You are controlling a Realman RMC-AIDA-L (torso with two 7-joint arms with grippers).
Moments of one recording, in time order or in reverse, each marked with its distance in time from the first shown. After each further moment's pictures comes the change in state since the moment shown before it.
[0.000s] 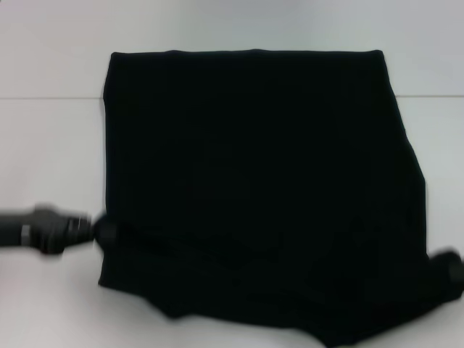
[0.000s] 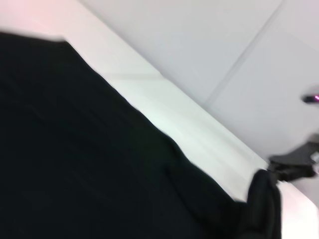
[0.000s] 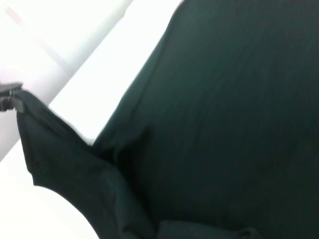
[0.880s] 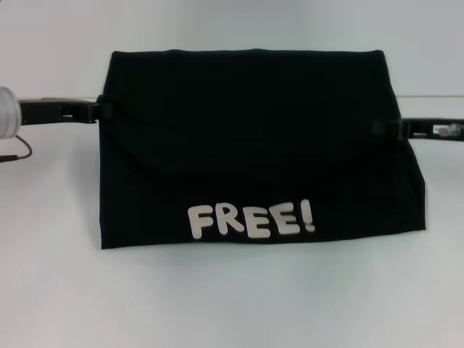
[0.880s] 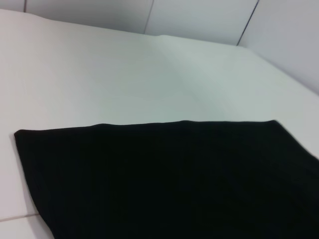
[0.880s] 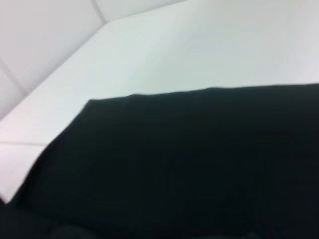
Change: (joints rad) left arm -0.237 0.071 0.110 -0.289 -0.015 -0.838 -0.135; right arm 0.356 0.010 0.029 0.375 0.041 0.807 0.066
